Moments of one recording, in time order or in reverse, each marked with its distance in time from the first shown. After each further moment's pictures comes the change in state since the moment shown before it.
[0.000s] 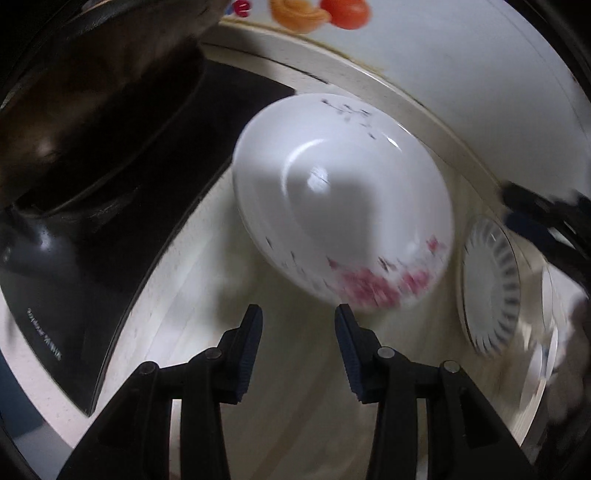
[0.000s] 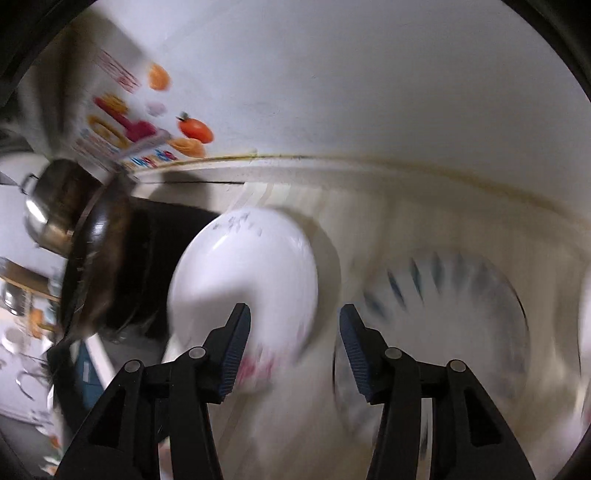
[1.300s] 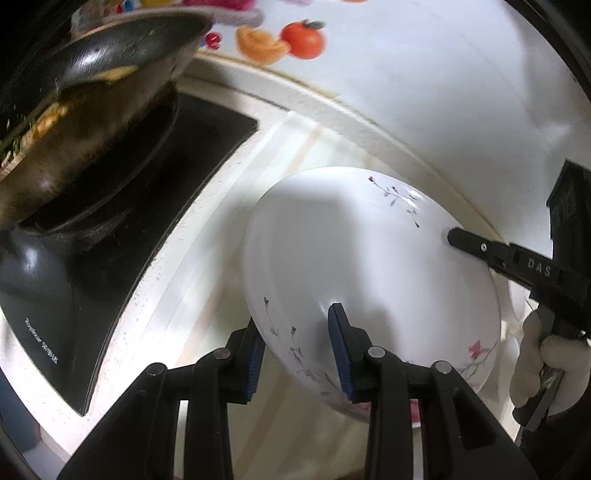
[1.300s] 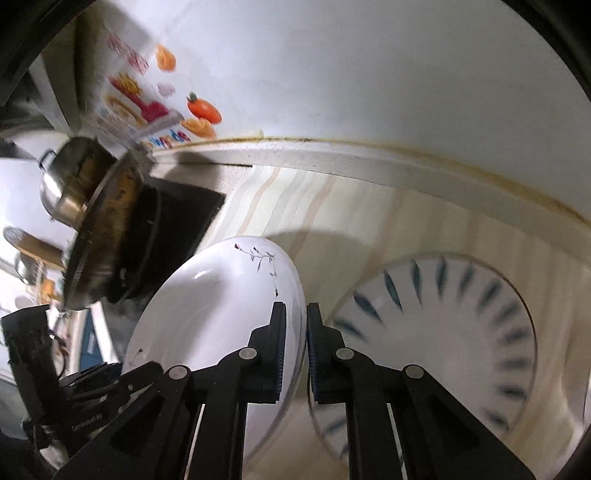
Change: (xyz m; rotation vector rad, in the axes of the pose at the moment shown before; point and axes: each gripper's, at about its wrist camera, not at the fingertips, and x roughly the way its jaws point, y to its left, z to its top) left arm -0.039 -0.018 -0.008 0.089 -0.079 -0.097; right arm -0.014 -0.033 -0.029 -0.053 0.003 0.116
